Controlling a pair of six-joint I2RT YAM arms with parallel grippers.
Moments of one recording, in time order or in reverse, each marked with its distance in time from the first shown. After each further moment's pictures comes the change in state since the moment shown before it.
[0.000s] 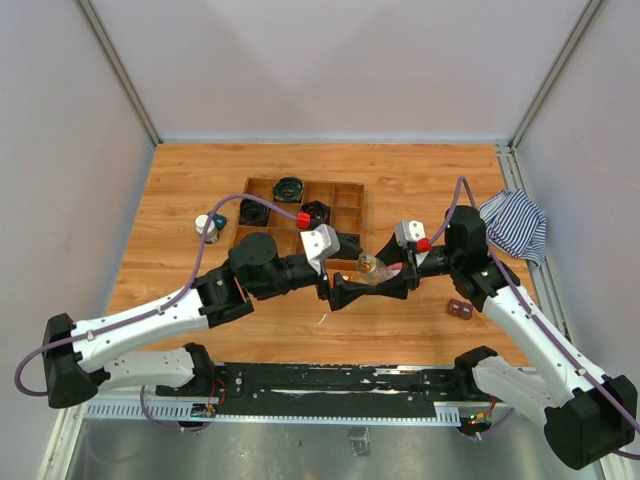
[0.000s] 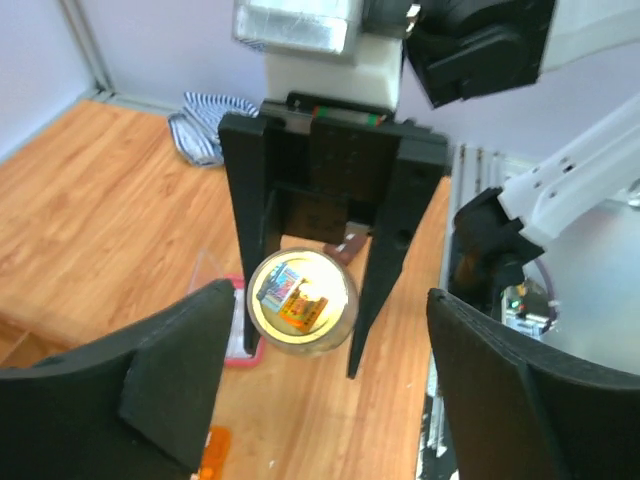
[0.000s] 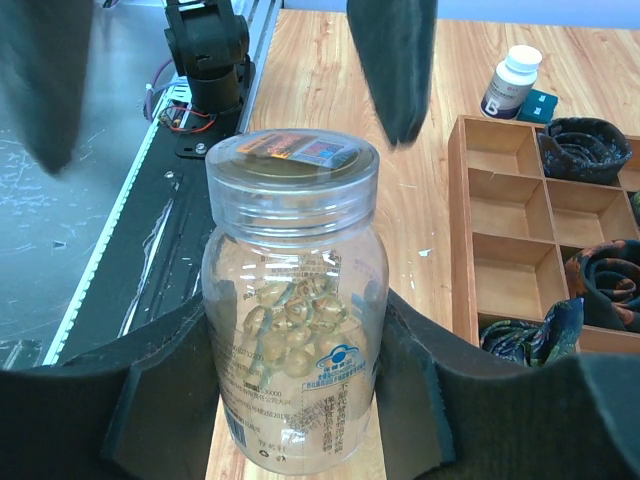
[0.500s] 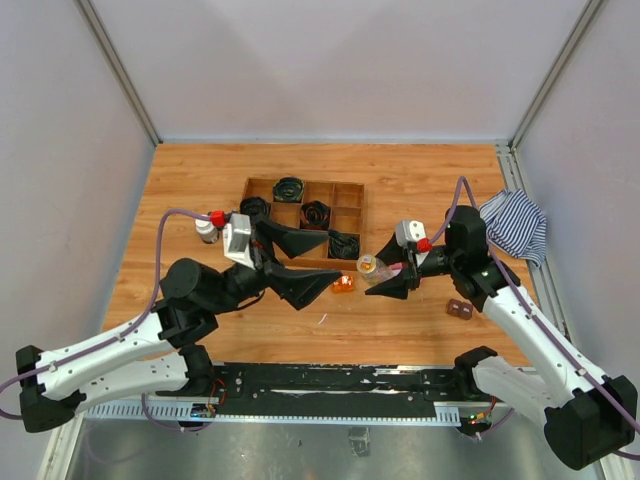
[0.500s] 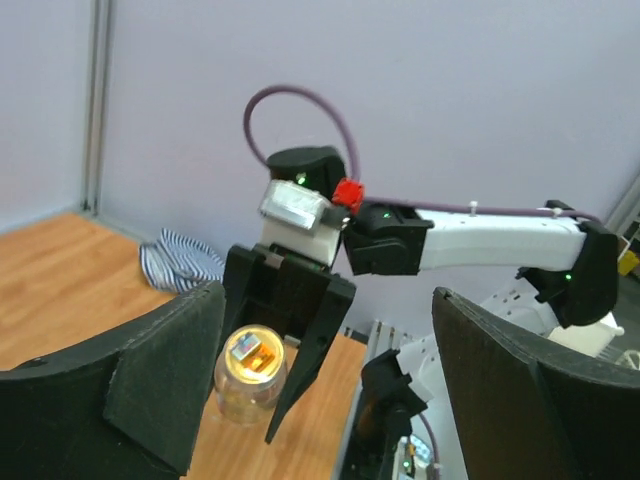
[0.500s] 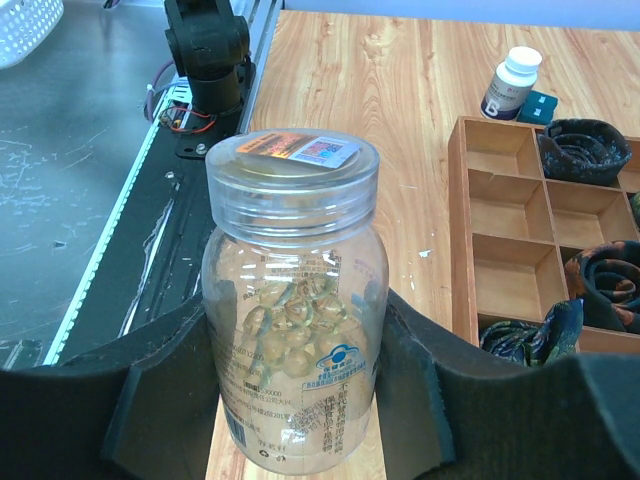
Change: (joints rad) left arm -0.004 -0.304 -0.146 0.288 -0.119 -0.317; right arm -0.002 -0.001 0.000 0.000 -0.002 0.000
